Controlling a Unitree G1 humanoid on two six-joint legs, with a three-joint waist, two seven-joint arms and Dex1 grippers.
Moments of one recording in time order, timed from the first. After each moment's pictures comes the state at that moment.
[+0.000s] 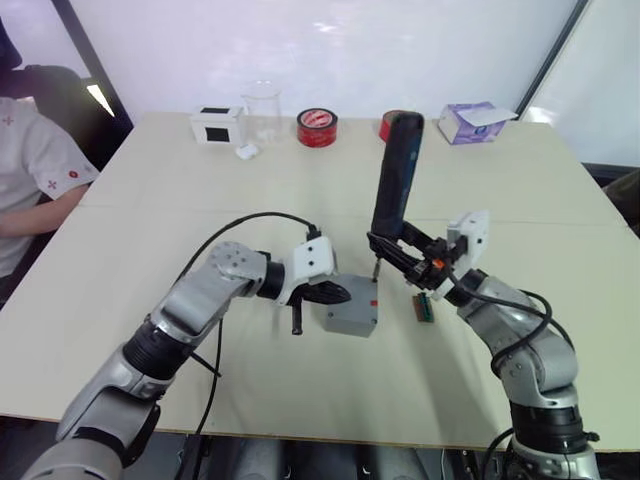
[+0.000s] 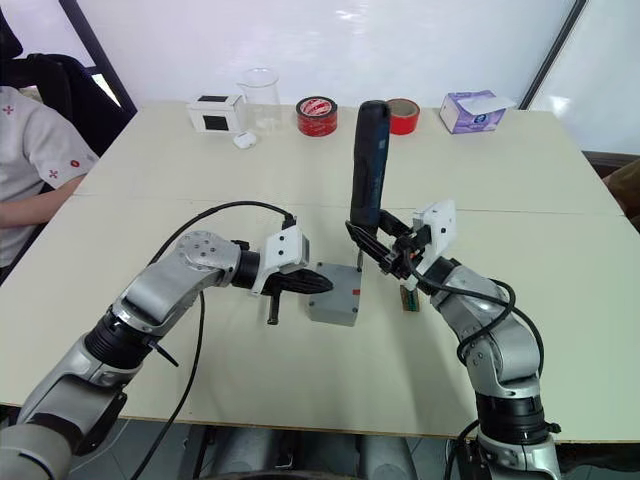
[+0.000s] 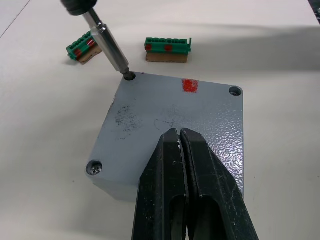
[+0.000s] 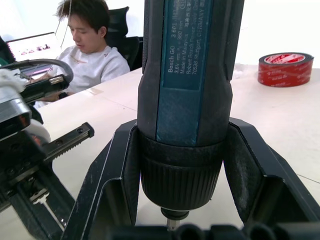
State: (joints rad) left arm -0.64 0.53 -0.44 -0.18 -0.25 0.60 -1.04; right arm -0.19 -0.37 -0.10 -0.40 0.53 0.46 0.60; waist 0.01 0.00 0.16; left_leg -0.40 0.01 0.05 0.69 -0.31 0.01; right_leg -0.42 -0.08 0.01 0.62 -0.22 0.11
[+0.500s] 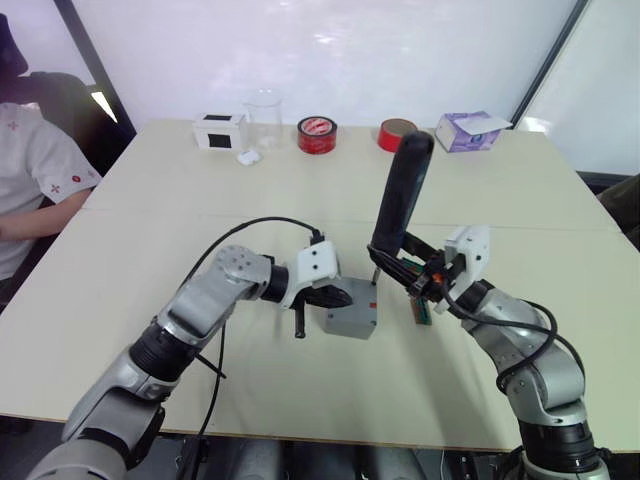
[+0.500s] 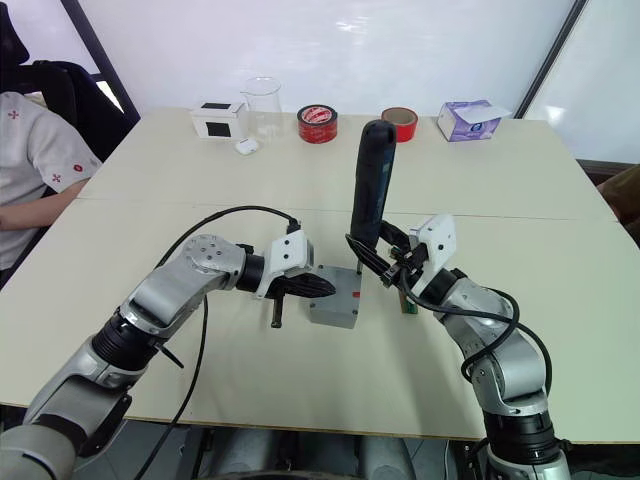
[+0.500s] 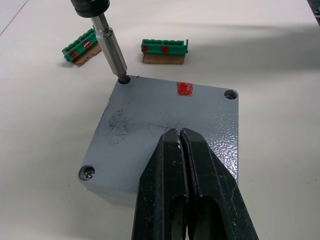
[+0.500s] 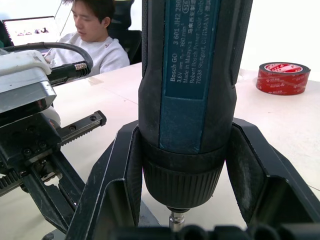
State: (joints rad) left arm -0.63 0.51 -0.45 -0.16 -0.22 0.60 -1.05; right arm -0.14 -0.40 -0.05 -0.41 0.49 0.41 0.59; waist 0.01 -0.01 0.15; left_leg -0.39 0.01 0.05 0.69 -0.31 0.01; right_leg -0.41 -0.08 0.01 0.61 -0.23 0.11
